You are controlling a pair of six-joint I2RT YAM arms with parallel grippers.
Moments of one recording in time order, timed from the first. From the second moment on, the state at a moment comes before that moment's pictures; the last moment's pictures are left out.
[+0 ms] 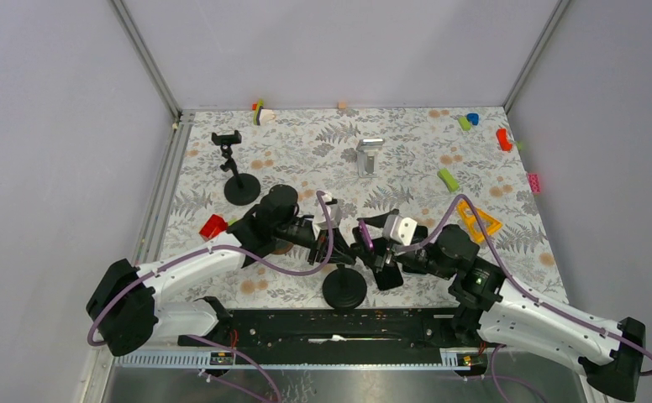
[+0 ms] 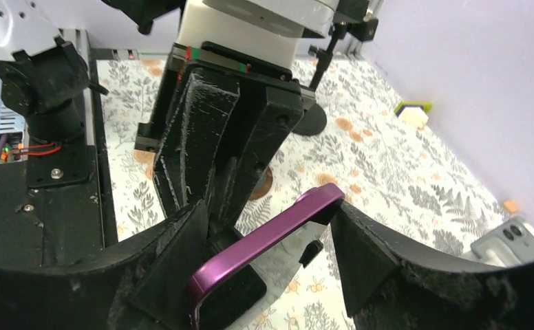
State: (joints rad) left arm -0.82 1.20 0.73 0.20 1.02 0.03; right arm 1.00 0.68 0.53 0.17 -0.19 -0.25
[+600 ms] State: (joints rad) left arm -0.84 1.13 0.66 0.16 0.79 0.07; right arm 0.99 0.72 0.54 0.07 0.01 0.13
